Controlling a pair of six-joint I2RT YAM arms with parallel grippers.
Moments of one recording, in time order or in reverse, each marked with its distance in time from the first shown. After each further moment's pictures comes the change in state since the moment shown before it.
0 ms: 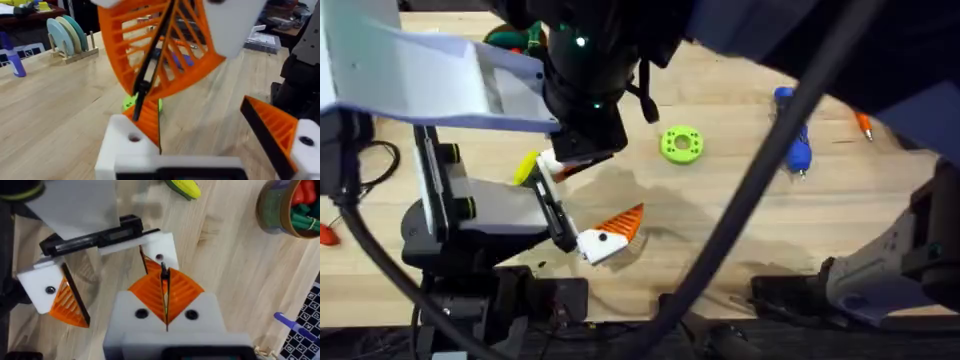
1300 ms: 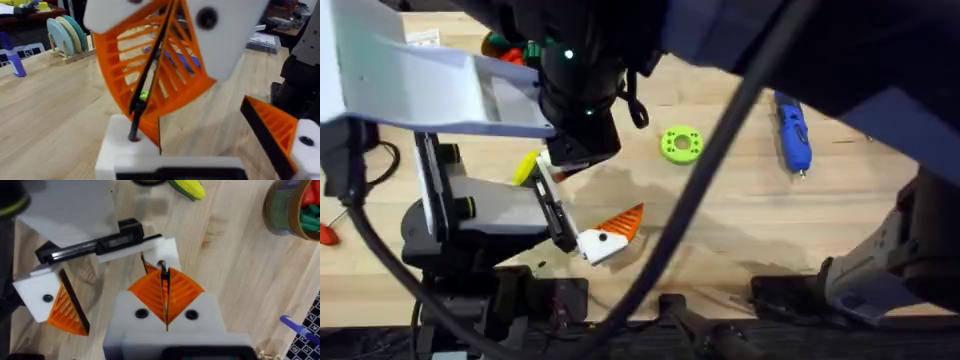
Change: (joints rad) left arm 0.000 0.000 0.000 0.000 0.000 0.000; right arm 0.005 0.031 0.000 0.006 -0.003 0.011
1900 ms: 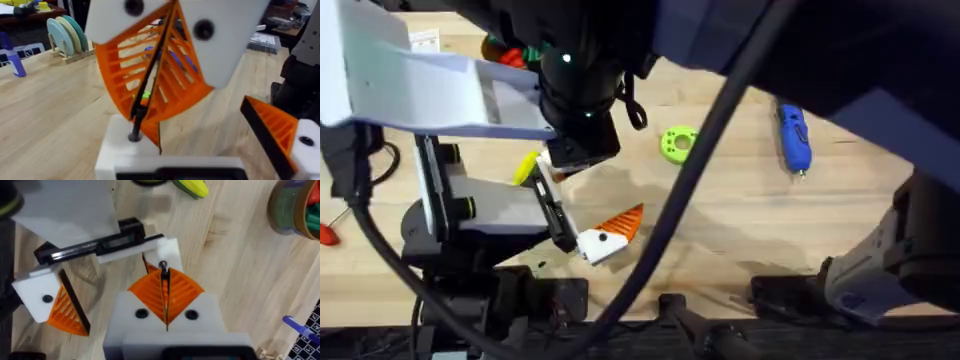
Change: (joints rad) left arm 0.000 0.000 0.000 0.000 0.000 0.000; right arm 0.000 0.009 0.000 -0.007 0.000 0.000
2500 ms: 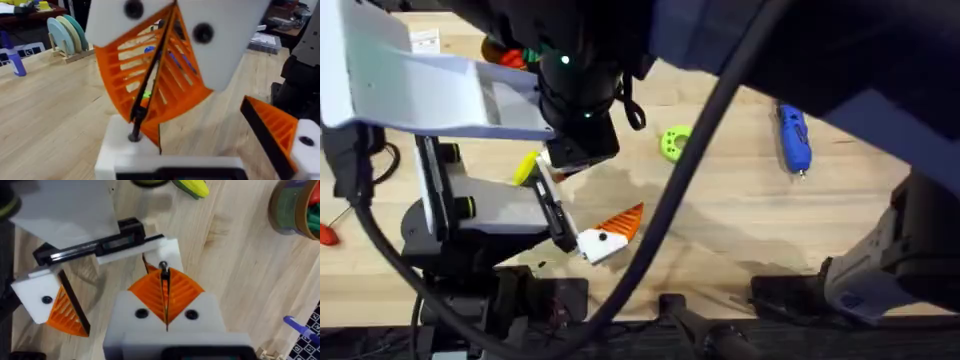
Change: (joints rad) left arm 0.000 0.000 0.000 -0.001 -0.001 -0.004; right arm 0.000 0.006 0.000 0.000 0.000 0.000
